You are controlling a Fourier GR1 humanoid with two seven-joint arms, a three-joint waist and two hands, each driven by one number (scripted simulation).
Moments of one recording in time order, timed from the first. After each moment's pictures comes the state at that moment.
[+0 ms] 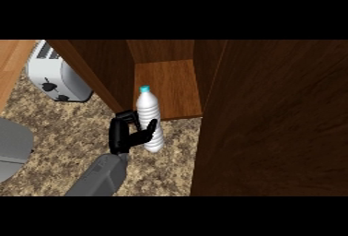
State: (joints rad) left arm -0.42 0.11 -0.45 -0.77 0.69 0.53 -0.69; right arm 0.14 -0.43 -0.43 -2.17 -0.70 0.39 0.19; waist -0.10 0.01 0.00
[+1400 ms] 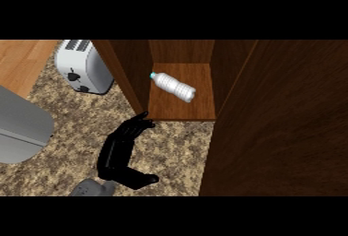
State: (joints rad) left arm -0.16 0.24 -0.54 -1.28 0.68 0.05 -0.60; right arm 0.25 -0.44 -0.38 -2.34 -0.80 0.43 0.32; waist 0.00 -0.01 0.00
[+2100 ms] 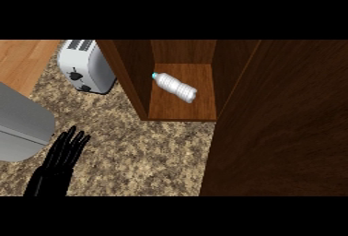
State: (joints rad) left arm 0.18 0.55 -0.40 -1.58 0.70 -0.01 -0.65; right arm 0.18 -0.40 0.01 -2.36 -0.79 0.32 0.38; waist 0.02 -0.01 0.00
